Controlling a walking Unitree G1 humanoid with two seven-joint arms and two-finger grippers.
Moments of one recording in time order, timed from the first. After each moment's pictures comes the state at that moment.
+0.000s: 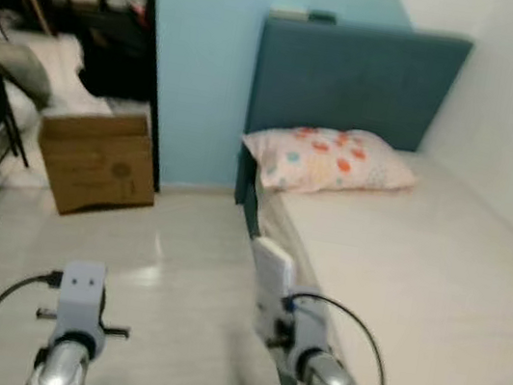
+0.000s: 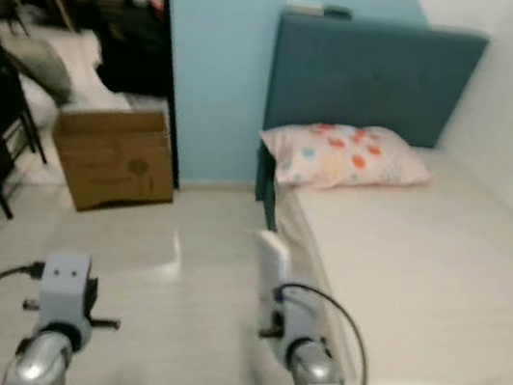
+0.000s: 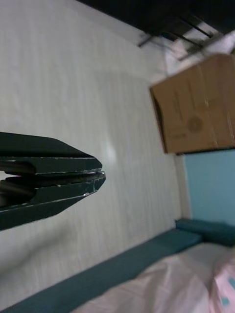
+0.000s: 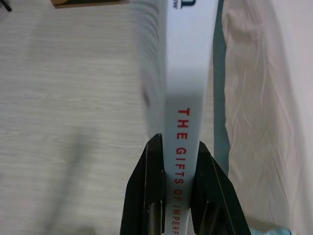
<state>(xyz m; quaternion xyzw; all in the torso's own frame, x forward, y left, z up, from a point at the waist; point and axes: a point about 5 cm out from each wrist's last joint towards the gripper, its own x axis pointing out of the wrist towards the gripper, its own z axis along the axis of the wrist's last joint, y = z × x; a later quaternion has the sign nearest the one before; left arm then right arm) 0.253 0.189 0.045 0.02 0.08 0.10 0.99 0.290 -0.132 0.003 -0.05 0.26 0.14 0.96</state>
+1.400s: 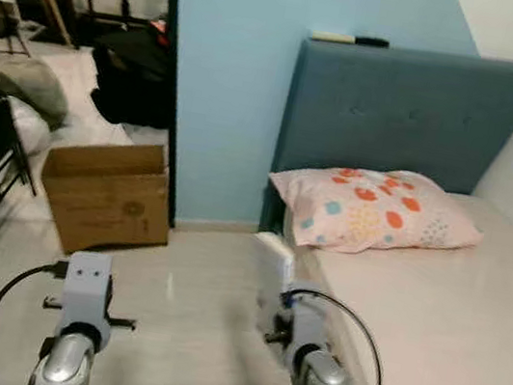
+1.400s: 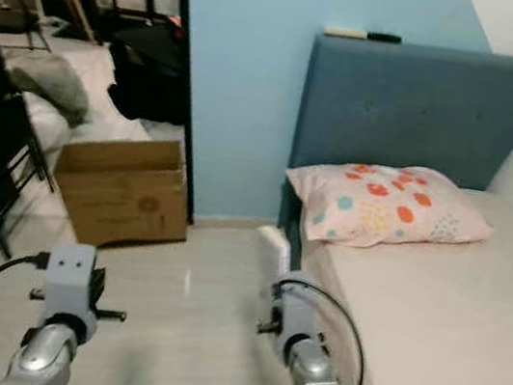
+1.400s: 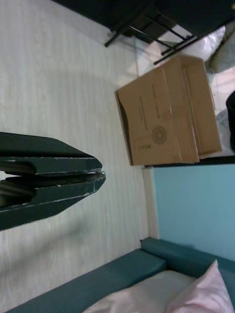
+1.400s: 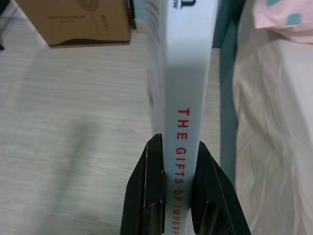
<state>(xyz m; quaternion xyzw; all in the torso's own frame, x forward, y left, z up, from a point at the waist) 0.257 0.188 0.052 0.02 0.07 0.09 0.99 0.296 -0.132 0.005 -0.05 0.25 0.13 0.96</state>
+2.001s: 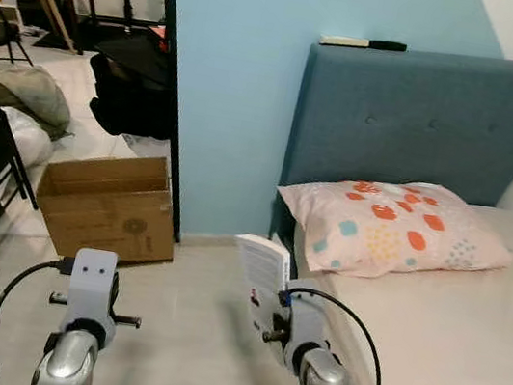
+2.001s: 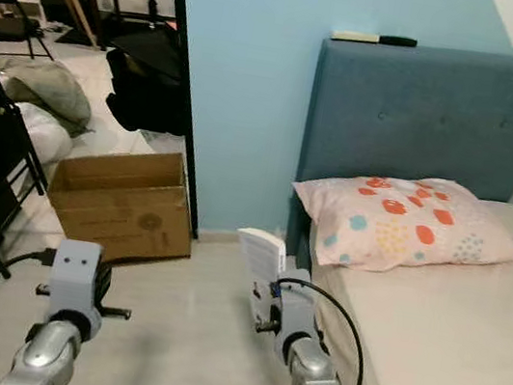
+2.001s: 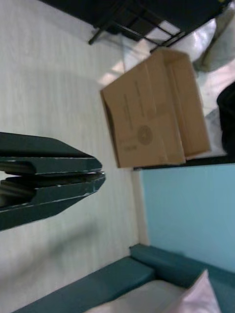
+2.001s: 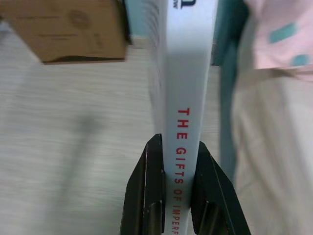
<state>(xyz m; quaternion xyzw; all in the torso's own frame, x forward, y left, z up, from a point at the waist) 0.258 0.184 0.051 0.01 0.08 0.08 0.99 0.298 -0.143 0.007 -0.06 0.24 0.11 0.96</state>
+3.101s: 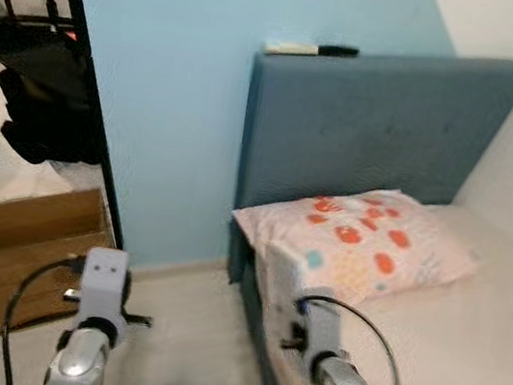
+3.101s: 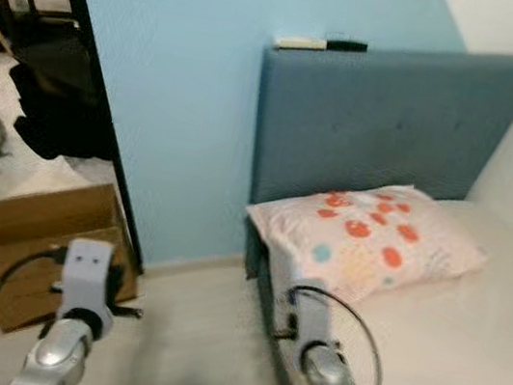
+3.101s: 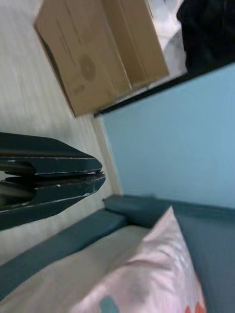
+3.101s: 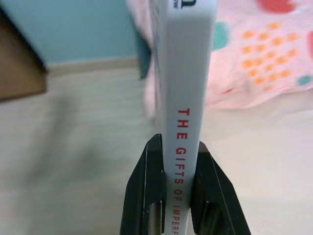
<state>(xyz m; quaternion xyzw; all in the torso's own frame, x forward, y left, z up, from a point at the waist) 0.262 0.176 0.055 0.01 0.07 0.07 1.00 0.298 -0.160 0.007 -0.06 0.24 0.09 0.96</state>
